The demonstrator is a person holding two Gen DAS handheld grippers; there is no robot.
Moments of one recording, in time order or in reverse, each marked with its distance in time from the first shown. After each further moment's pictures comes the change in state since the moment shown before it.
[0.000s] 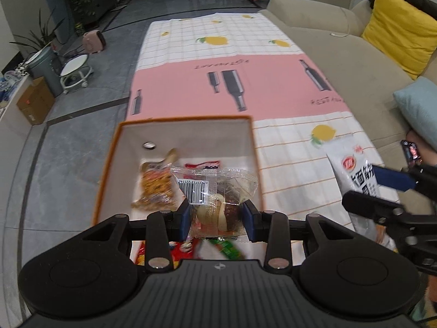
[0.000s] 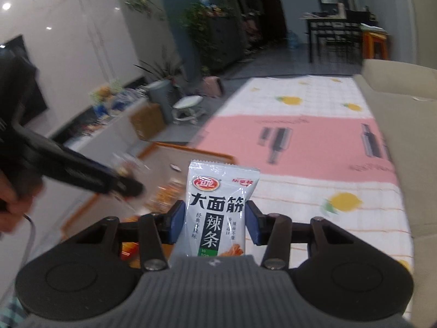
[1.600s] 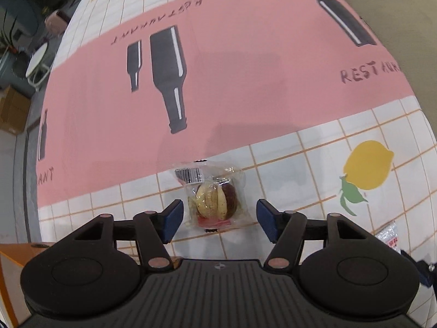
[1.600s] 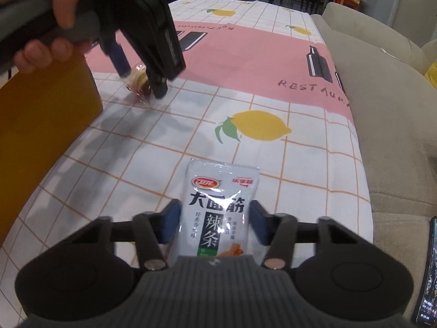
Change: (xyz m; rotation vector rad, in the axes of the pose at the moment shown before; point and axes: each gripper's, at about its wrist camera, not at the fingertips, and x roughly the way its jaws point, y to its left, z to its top) left arm 0.253 -0.119 0.129 0.128 0.315 0.096; right arm 0.115 -0.142 -0.064 -0.080 0.314 -0.323
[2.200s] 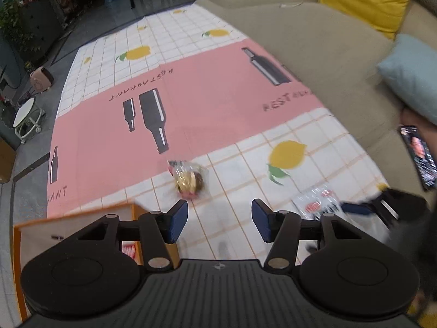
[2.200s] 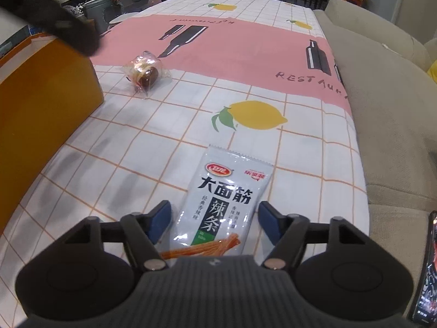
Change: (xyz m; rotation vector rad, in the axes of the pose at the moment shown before) left arm -0.102 -0.004 -0.073 0.112 -0.297 -0.114; right arm -0.002 -0.007 -0.008 -0.011 0.024 0.022
